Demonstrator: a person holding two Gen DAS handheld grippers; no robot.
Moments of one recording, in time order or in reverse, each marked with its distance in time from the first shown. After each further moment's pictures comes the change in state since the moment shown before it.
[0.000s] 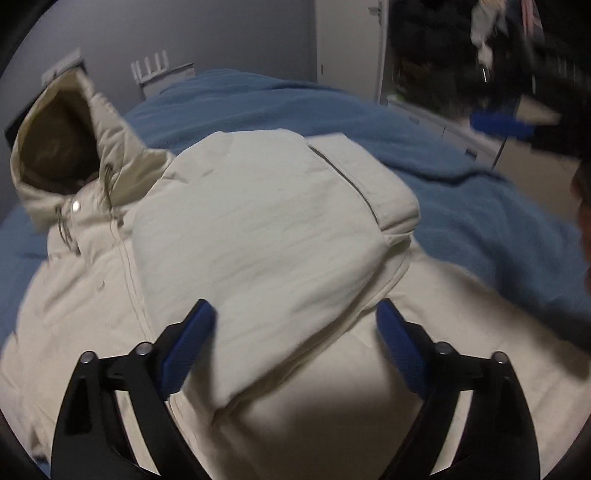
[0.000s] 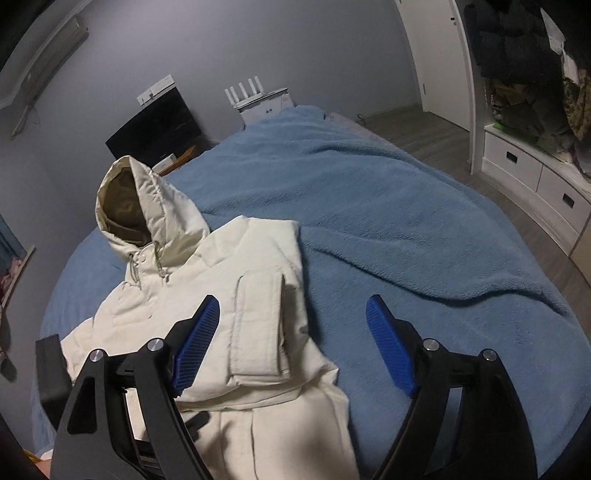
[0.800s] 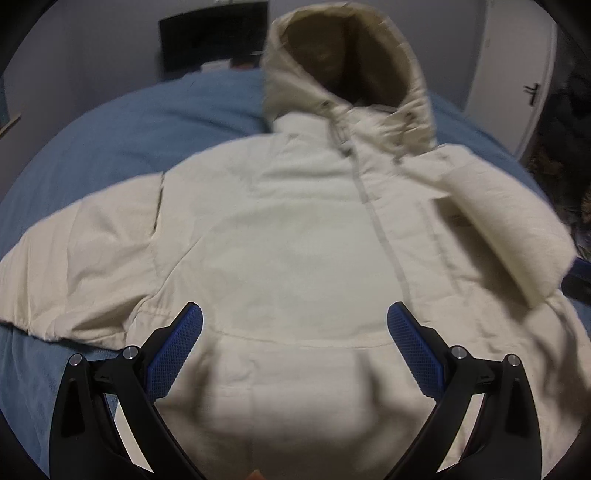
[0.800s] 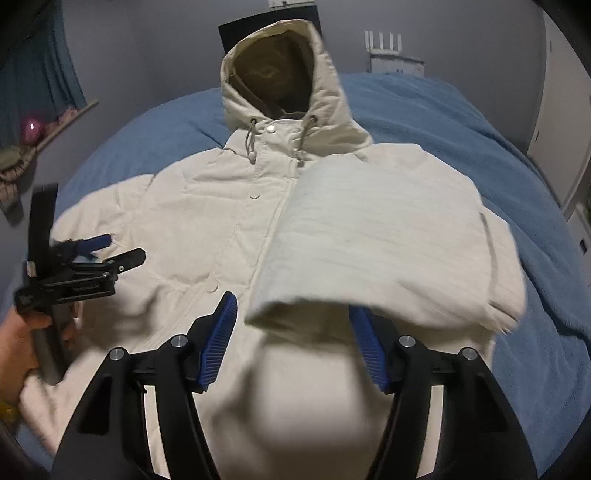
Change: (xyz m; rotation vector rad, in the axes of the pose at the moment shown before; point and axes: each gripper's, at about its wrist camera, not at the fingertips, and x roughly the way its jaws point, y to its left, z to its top) left arm -0.080 0.211 -0.128 -0.507 -0.028 0.244; right arm 0.037 0.155 -0.101 -0.452 0.231 0.162
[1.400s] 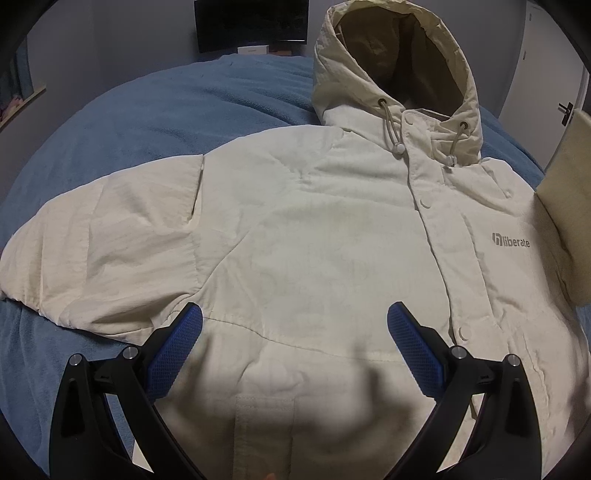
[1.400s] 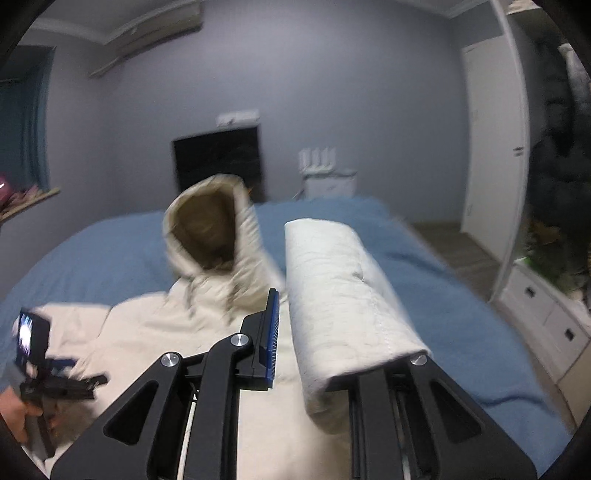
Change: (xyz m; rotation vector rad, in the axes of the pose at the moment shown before) left arm 0.016 0.037 0.007 -0.112 0.062 0.097; right arm -0.072 -0.013 0.049 0.030 -0.472 -0.210
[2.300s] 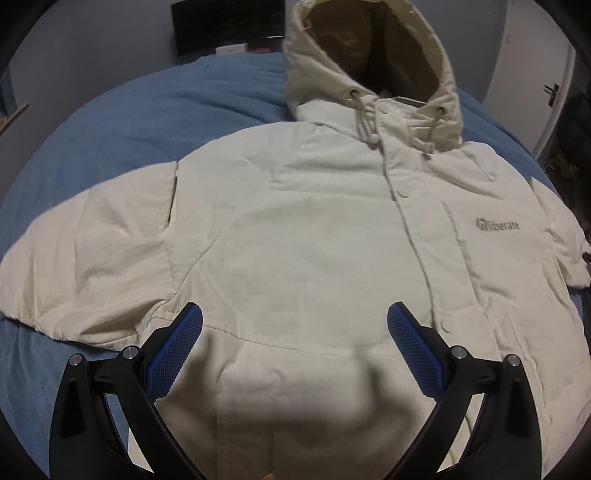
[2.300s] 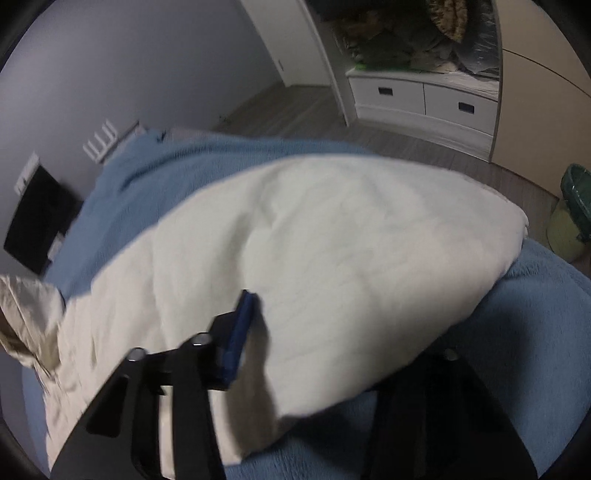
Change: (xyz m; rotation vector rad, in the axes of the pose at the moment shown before) left arm 0.004 -0.014 0.003 0.047 0.026 -0.037; right arm 0.064 -0.322 -0.114 0.767 0.290 -0.455
